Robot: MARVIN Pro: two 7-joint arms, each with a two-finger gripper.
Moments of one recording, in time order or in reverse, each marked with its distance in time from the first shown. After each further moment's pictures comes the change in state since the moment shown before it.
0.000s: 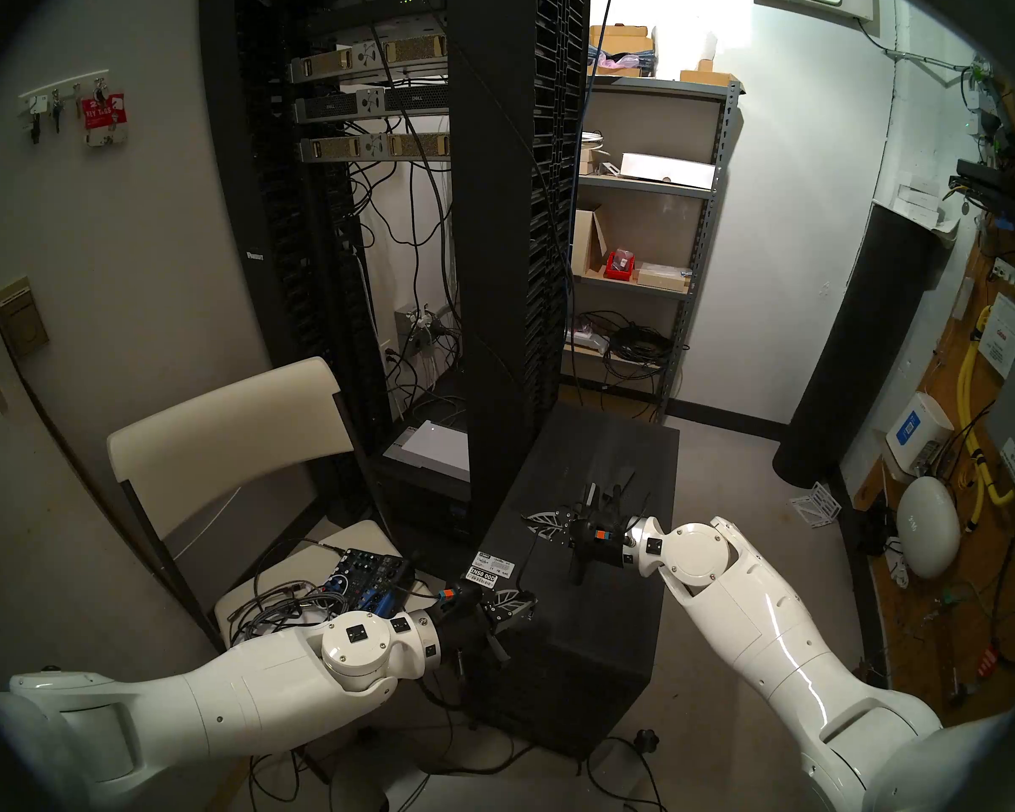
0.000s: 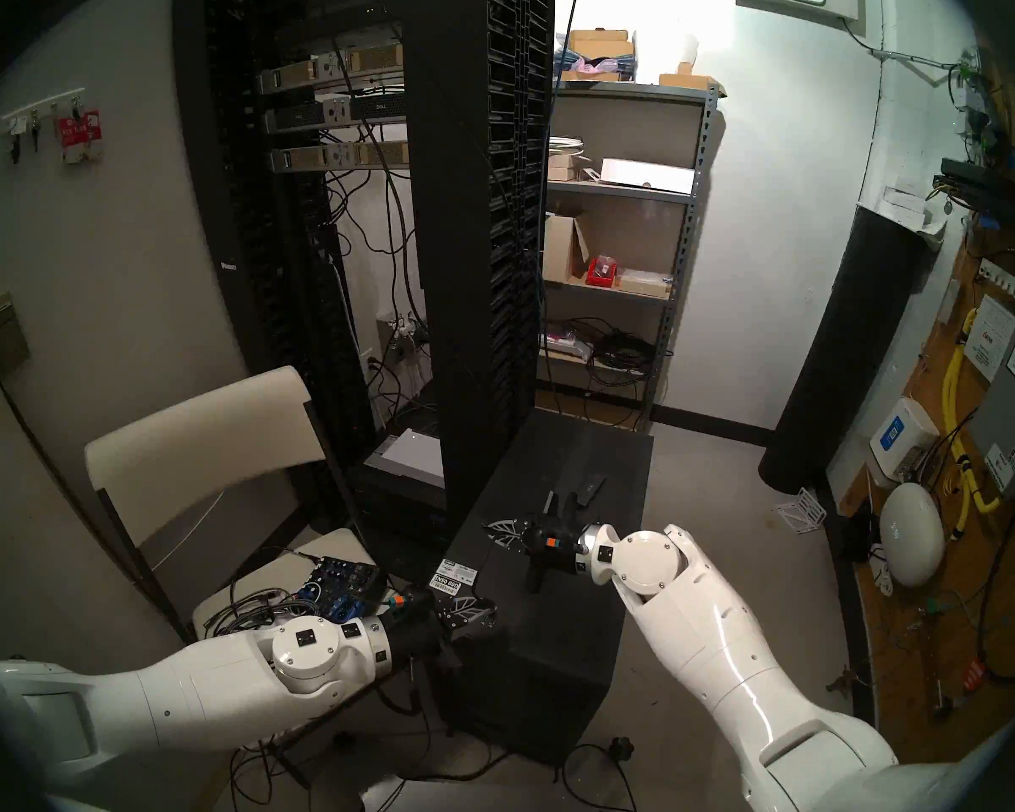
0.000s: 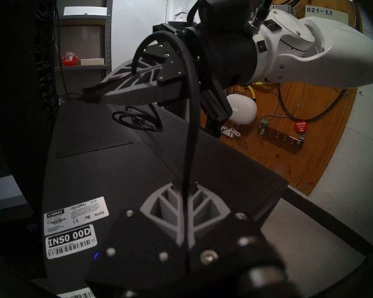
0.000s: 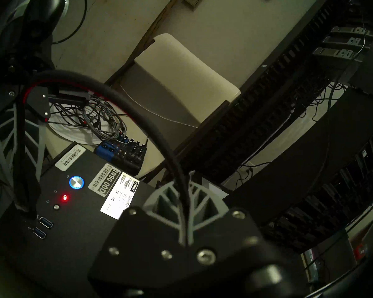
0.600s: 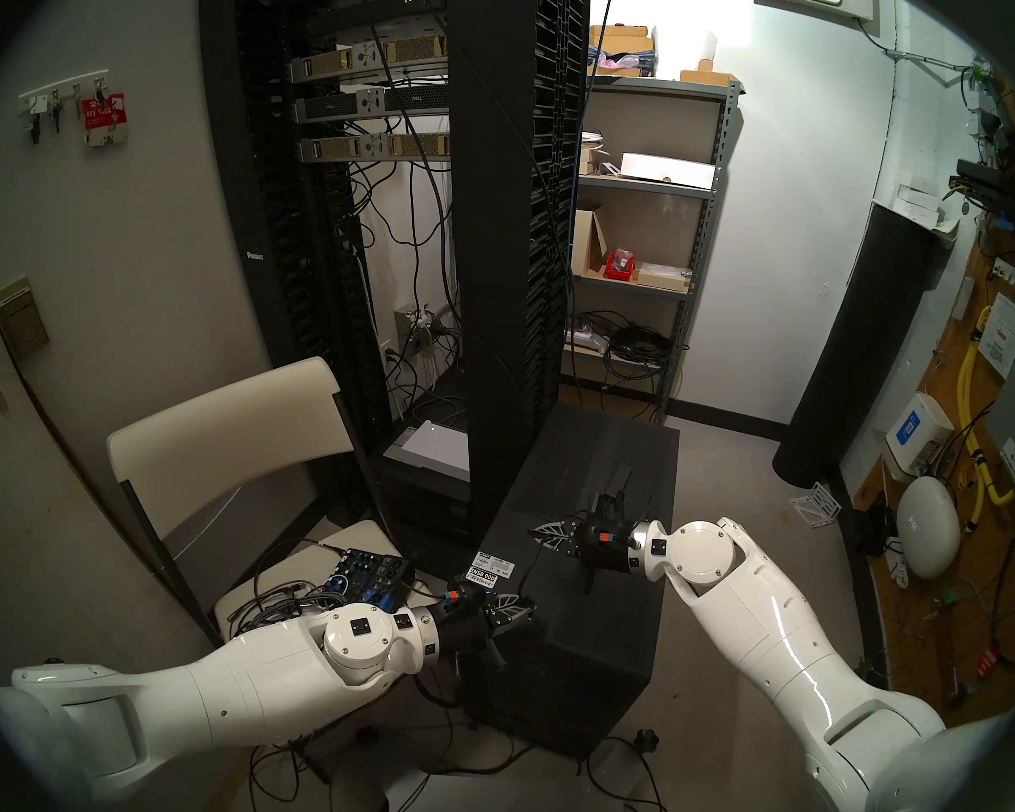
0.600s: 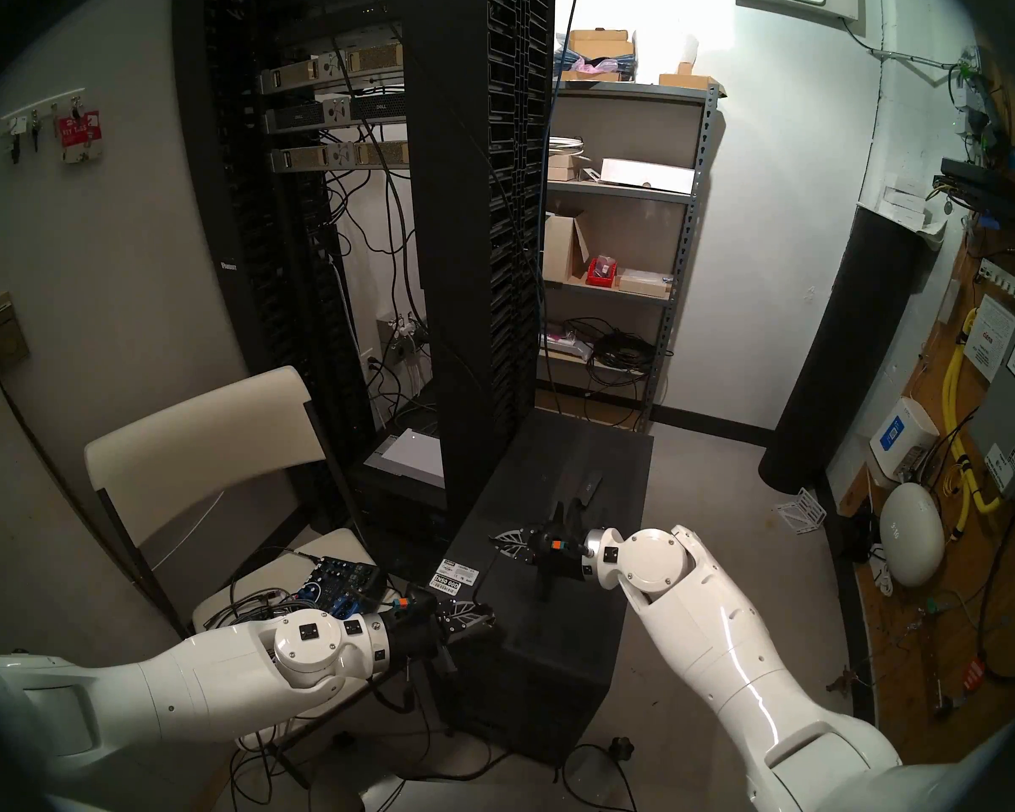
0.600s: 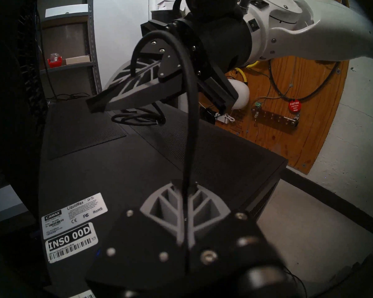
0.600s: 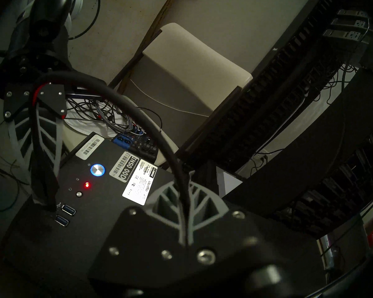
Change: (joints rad) left arm -0.027 -0.008 0.010 0.053 0.081 0.019 -0.024; right arm -0.010 0.013 0.017 -0.008 0.030 0.072 0.084
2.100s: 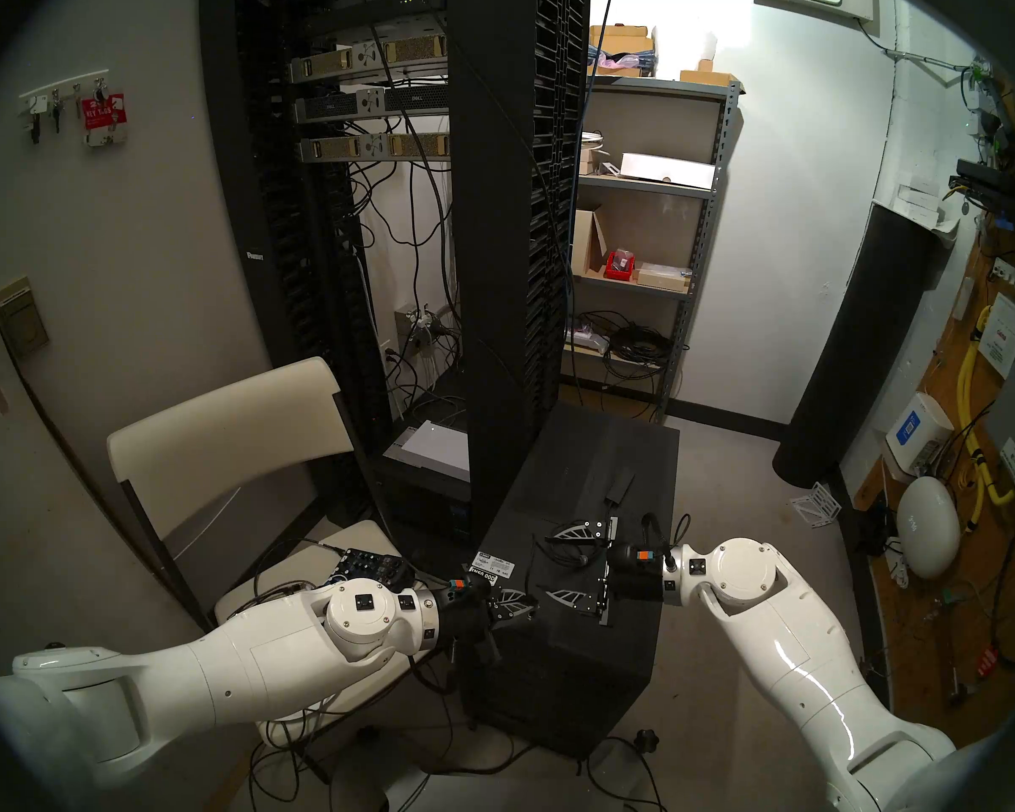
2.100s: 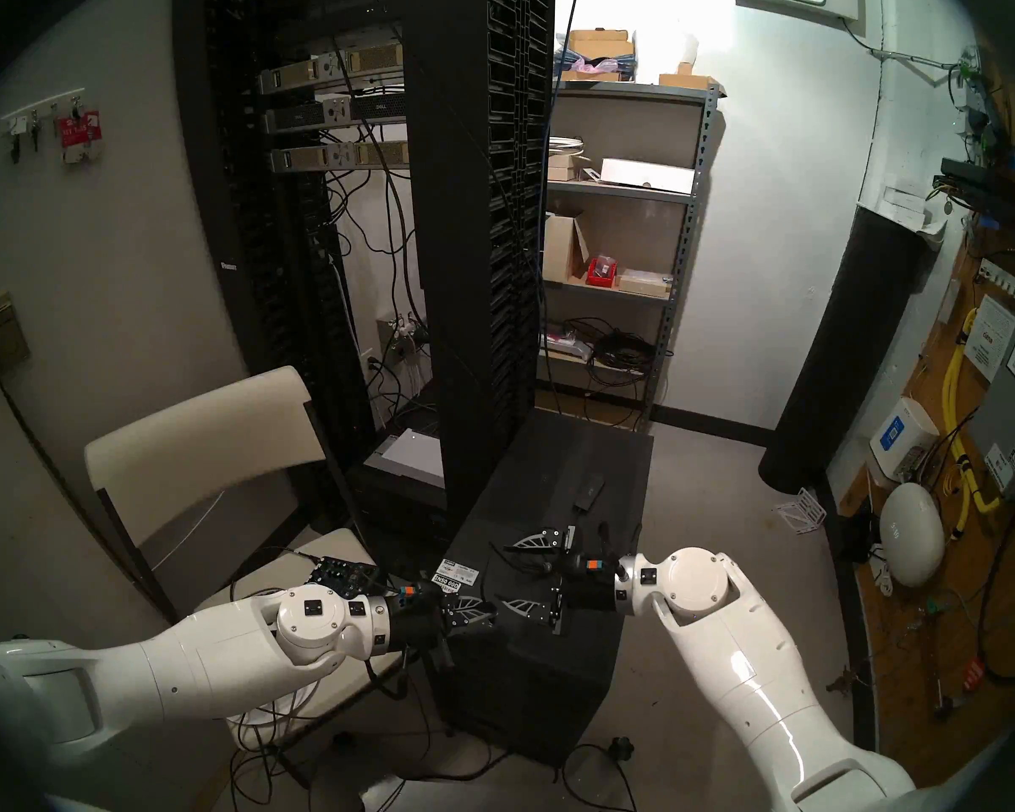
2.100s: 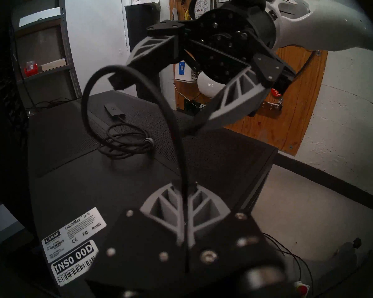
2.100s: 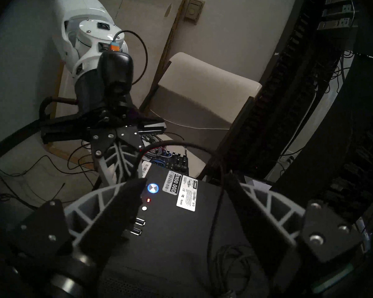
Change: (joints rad) left arm -0.062 -0.006 -0.005 0.010 0.056 0.048 -0.119; right arm -0.160 0.051 0.122 -0.134 0.239 0.055 0.240
